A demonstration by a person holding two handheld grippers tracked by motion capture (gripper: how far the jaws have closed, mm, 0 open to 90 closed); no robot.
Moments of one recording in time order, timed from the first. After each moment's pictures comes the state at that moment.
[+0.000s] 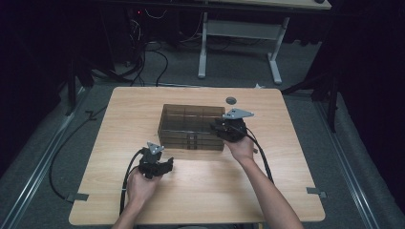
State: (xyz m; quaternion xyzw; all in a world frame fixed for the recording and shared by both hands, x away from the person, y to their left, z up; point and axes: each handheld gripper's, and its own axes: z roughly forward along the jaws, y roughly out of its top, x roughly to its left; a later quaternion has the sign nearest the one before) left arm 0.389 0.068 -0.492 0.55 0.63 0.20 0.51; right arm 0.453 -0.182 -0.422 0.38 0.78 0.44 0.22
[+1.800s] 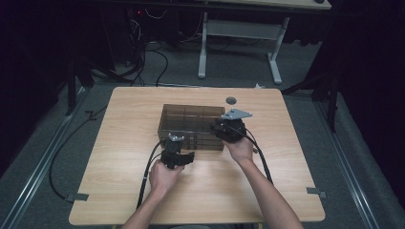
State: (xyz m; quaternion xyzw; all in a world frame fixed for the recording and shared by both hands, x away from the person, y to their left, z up) left arm 0.418 0.006 -0.485 0.54 0.66 0.12 0.51; right arm 0.450 -0.178 -0.420 0.39 0.78 0.43 0.23
